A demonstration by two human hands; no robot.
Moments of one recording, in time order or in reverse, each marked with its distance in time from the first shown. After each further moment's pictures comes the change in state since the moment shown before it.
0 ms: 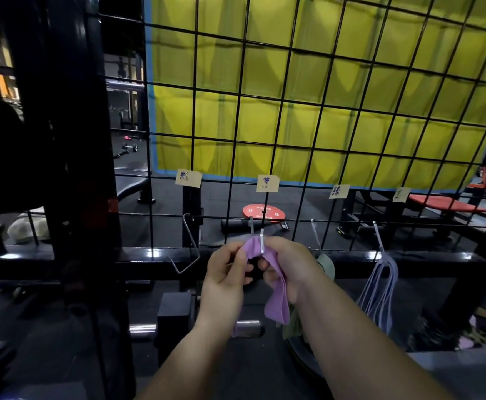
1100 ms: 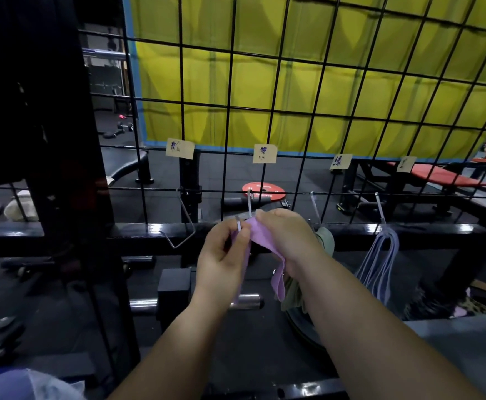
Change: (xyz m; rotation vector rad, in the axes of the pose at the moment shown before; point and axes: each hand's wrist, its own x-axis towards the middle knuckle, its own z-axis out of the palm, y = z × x) left_hand 0.000 -0.004 -0.001 0.077 -0.021 0.069; right_hand 0.000 0.002 0.000 -0.238 0.103 -0.179
